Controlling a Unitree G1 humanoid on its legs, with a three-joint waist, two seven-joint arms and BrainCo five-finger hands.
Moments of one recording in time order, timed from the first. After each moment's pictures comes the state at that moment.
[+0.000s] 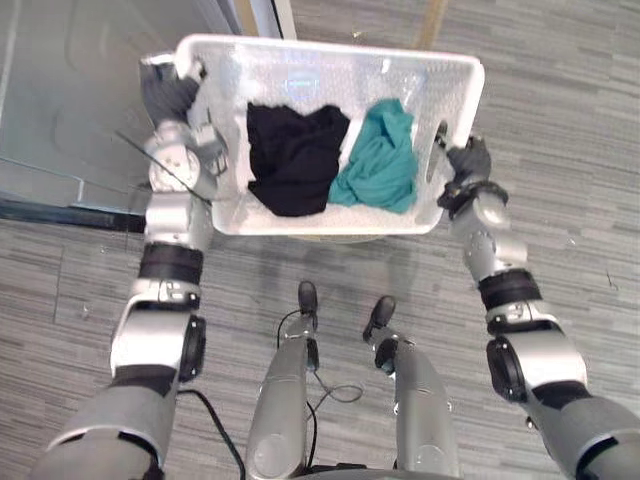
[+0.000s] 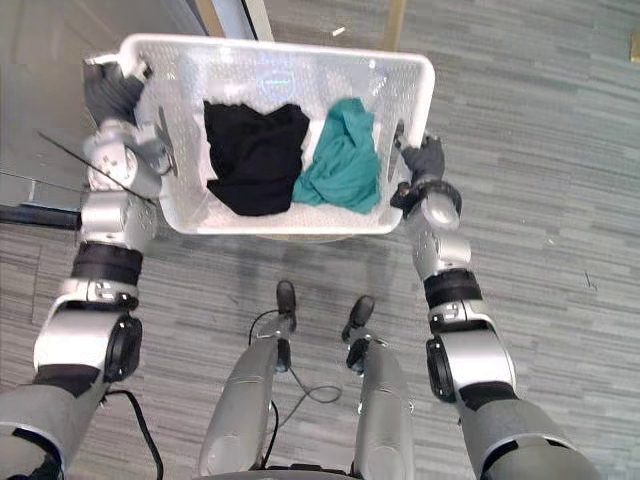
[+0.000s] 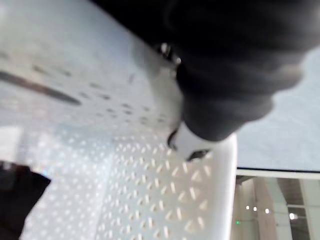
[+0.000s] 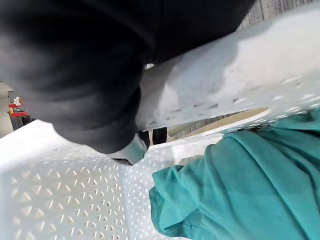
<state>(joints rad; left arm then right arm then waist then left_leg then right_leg) -1.07 0.44 0.03 0.66 -0.43 -0.14 0.31 -0.96 -0.28 -0.03 0.70 0.56 0.00 -0.15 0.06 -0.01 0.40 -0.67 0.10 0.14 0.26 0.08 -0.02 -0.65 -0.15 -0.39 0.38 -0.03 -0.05</state>
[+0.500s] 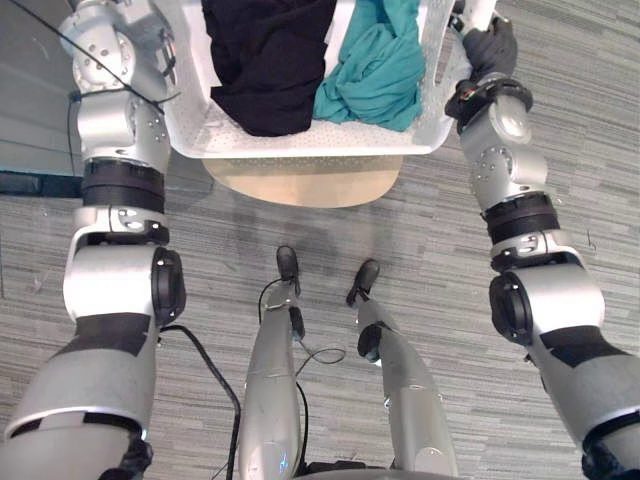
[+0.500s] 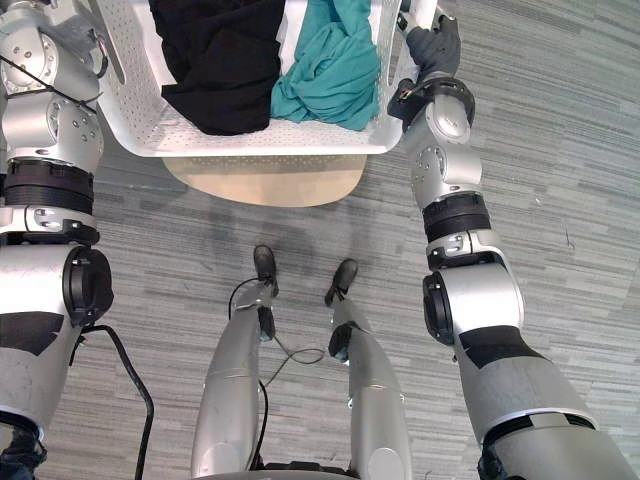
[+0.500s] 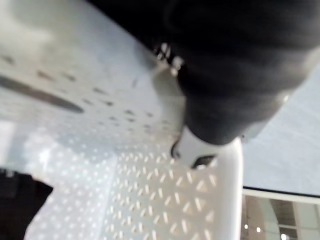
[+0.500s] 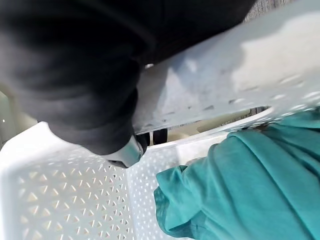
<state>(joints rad) -1.34 0.52 0.09 0.79 -0.43 -0.13 0.31 -1.27 -0.30 -0.02 0.81 0.58 -0.04 -0.17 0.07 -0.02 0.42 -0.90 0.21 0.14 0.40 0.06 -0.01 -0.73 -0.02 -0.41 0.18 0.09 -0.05</state>
